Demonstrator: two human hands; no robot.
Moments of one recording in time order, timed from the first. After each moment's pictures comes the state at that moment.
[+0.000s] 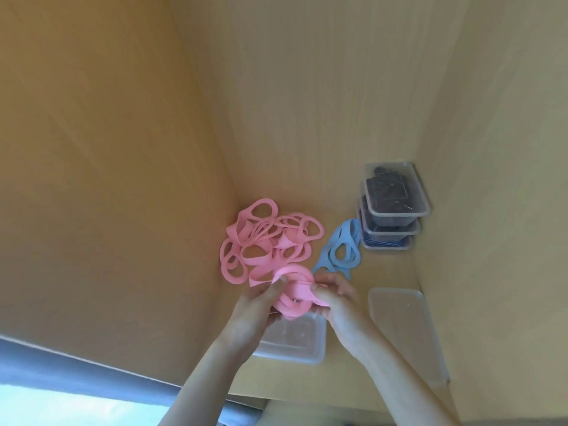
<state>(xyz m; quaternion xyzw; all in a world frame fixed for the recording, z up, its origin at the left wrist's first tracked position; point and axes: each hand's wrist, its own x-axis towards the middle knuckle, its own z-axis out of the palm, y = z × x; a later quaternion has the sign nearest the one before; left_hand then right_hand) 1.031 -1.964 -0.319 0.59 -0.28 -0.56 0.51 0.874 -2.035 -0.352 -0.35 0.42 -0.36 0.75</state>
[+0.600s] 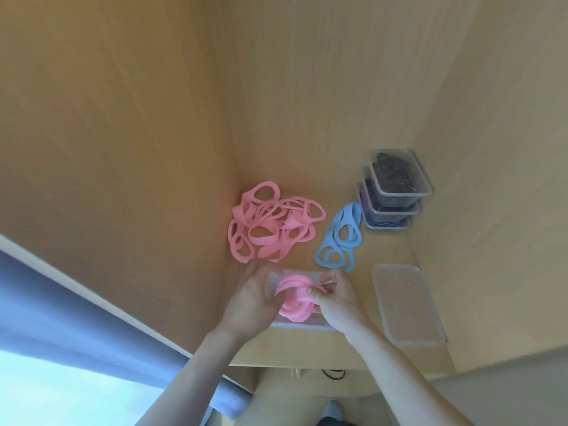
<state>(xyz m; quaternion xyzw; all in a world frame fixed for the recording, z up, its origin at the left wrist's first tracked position) 1.089 -1.929 -0.366 0.70 -0.61 -0.21 0.32 0.905 -1.988 -0.371 -0.52 0.59 -0.26 0.56</state>
